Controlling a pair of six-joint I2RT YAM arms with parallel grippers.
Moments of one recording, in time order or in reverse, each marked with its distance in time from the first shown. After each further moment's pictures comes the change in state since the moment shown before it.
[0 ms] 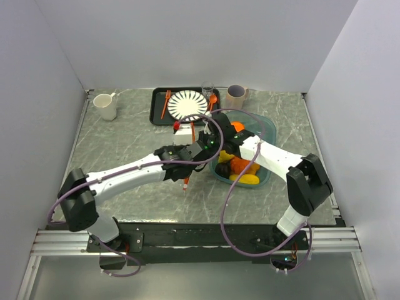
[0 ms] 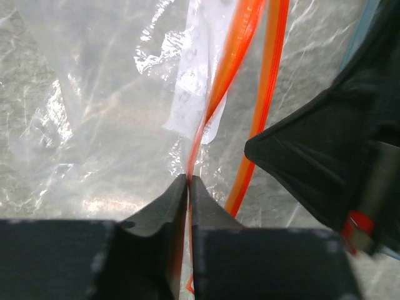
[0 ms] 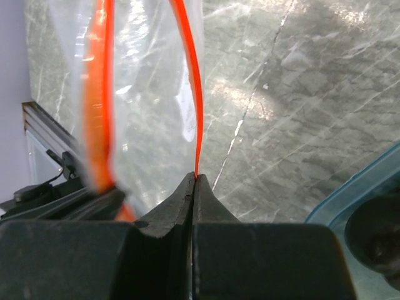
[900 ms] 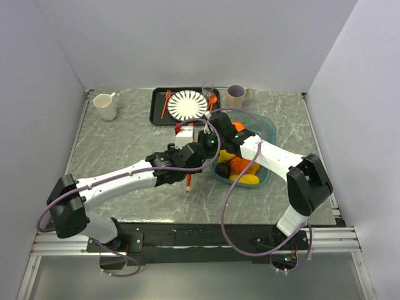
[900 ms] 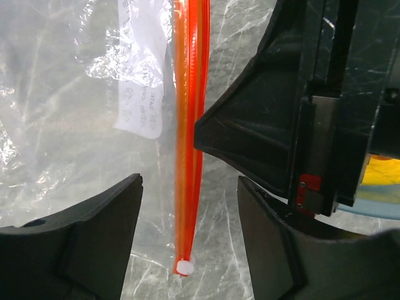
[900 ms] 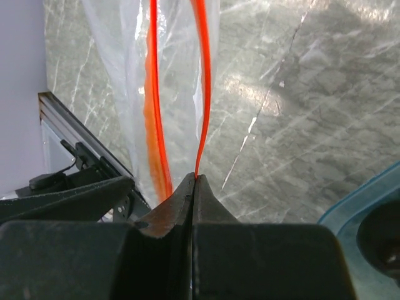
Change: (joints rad) left arm -0.001 -0.097 -0.119 0.221 0.150 0.111; right arm -0.008 -0.002 0.001 0.013 -0.063 0.008
